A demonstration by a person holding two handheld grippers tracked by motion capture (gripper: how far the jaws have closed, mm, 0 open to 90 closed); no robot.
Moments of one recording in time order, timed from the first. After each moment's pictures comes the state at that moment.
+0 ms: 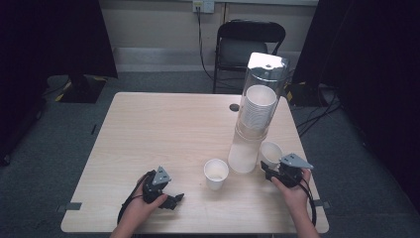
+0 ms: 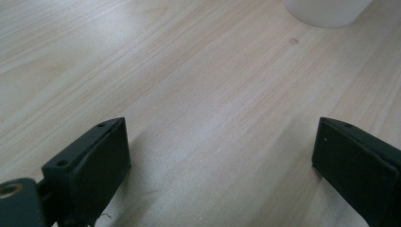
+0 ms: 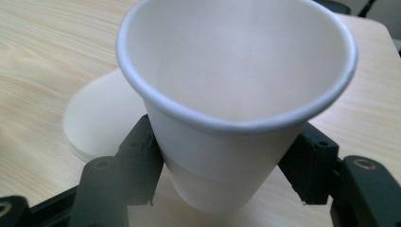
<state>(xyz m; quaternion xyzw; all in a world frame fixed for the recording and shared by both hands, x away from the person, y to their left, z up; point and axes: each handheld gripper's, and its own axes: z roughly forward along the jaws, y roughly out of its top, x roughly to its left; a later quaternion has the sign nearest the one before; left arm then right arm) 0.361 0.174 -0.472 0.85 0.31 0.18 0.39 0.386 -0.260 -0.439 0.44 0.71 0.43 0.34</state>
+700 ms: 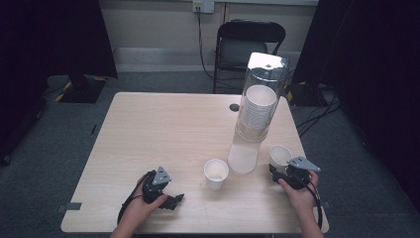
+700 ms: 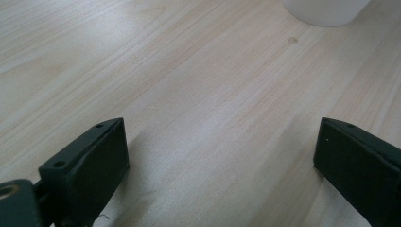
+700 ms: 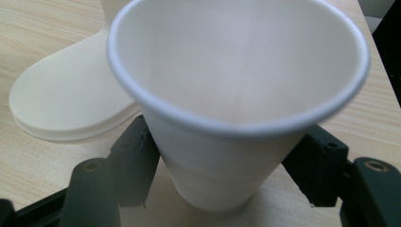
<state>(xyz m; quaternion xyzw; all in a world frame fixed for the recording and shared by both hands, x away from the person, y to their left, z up) 0.361 0.174 -0.472 0.85 0.31 0.18 0.39 0.385 -0.283 -0.450 0.47 0.70 0.41 0.34</state>
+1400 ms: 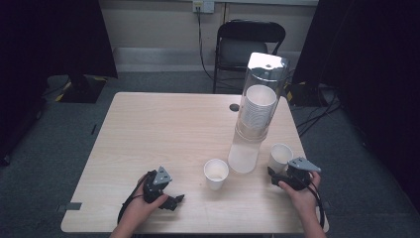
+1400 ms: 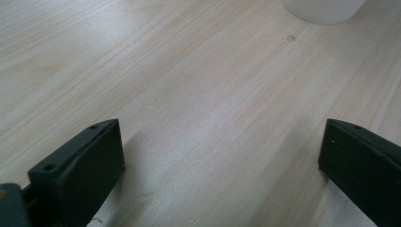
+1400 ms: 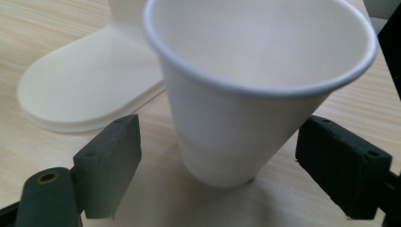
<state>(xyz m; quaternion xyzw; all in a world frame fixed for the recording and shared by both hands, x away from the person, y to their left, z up) 0.362 0.172 -0.472 0.85 0.31 0.18 0.39 0.381 -0.284 -0.450 0.46 0.71 0.41 0.34</state>
